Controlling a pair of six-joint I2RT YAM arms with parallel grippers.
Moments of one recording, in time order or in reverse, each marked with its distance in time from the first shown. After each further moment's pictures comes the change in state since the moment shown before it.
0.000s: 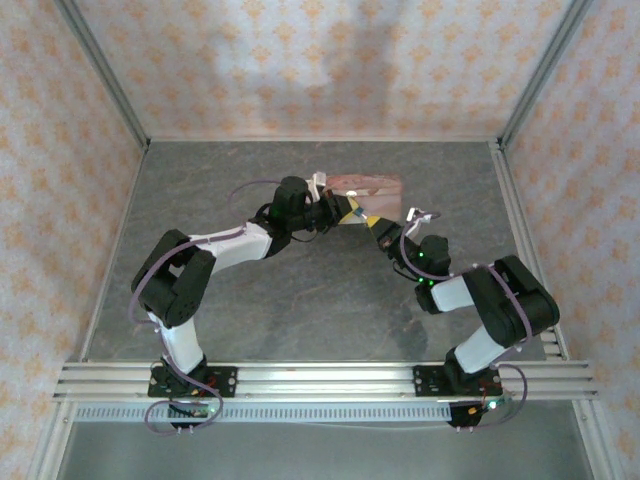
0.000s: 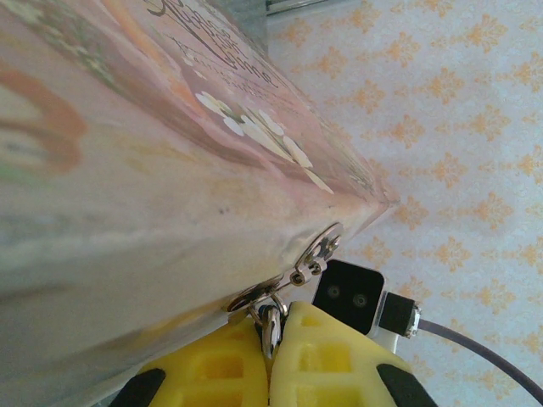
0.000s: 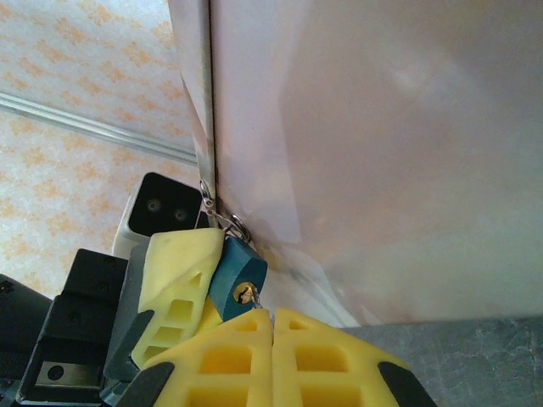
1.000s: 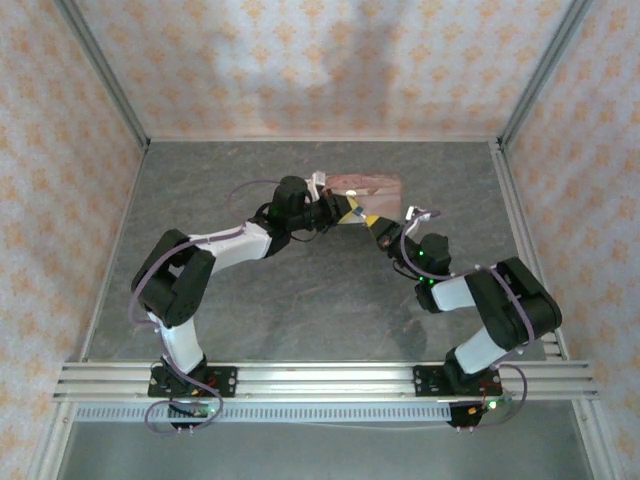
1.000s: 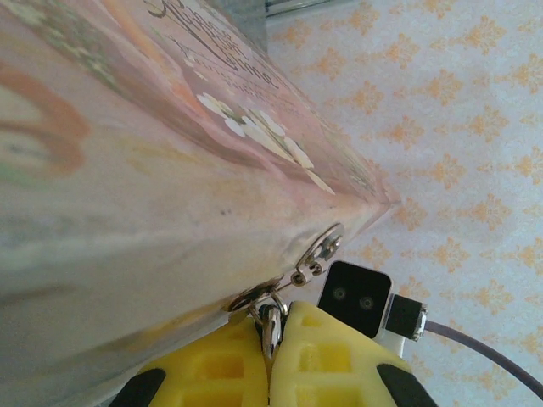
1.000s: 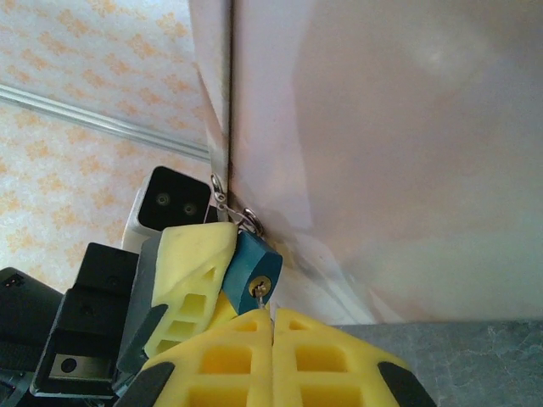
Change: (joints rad) left arm 0.005 0.000 0.000 0.000 0.004 0.000; right arm 0.002 -0.014 0.017 -0.030 -0.019 0.006
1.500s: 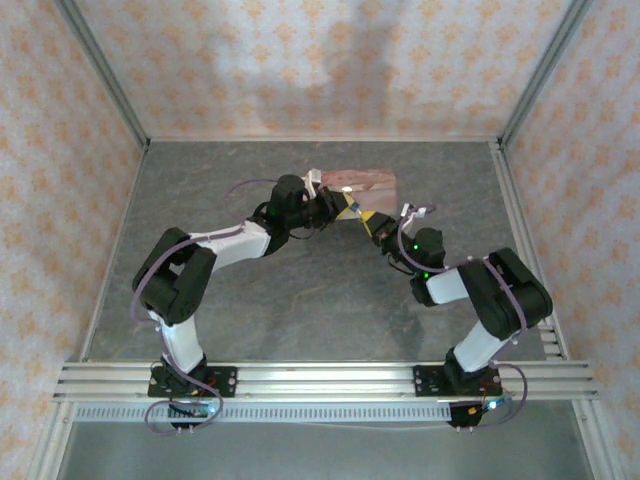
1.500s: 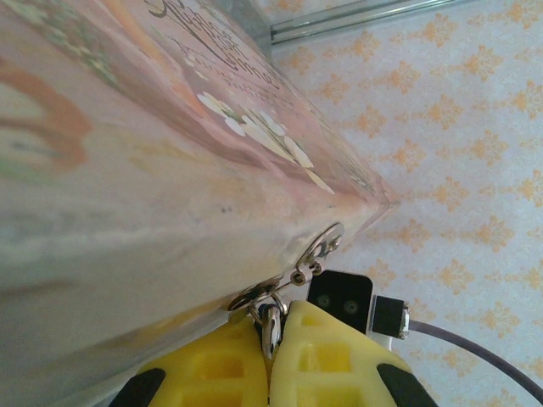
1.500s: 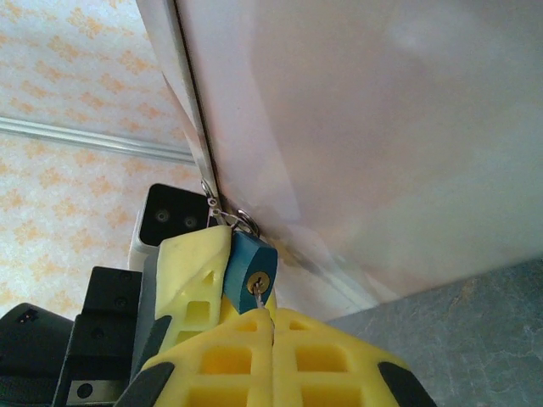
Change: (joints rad) left arm 0.015 0.014 0.000 0.026 -0.031 0.000; right arm 0.011 0.073 0.063 0.007 -0.002 0.126
